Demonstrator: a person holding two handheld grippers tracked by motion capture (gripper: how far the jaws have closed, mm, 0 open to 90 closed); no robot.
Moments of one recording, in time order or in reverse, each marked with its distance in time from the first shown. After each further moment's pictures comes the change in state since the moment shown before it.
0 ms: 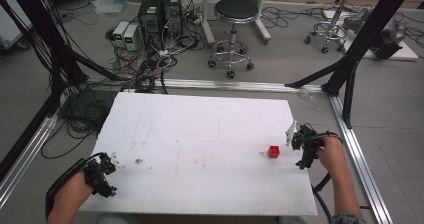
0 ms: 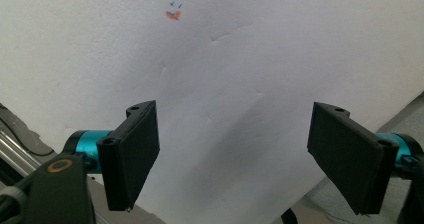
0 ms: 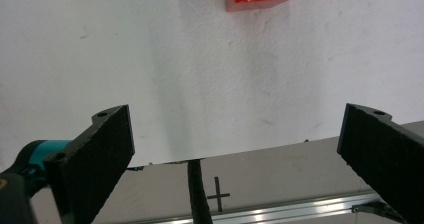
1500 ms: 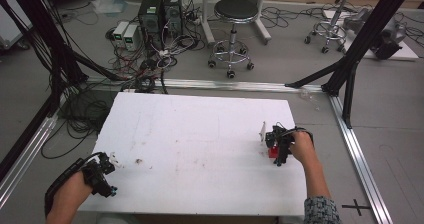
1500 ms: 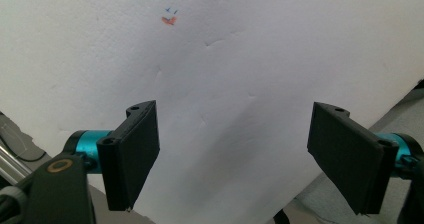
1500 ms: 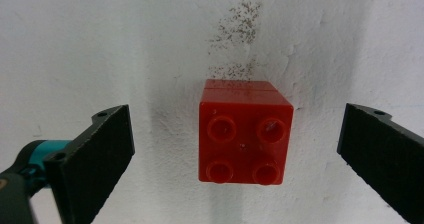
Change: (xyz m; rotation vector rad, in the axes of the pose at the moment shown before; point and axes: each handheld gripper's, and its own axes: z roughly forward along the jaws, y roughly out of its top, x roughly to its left) left arm 0.001 -0.001 -0.003 -0.028 -0.025 -0.014; right arm -0.023 0.072 0.052 0.025 0.097 -0.141
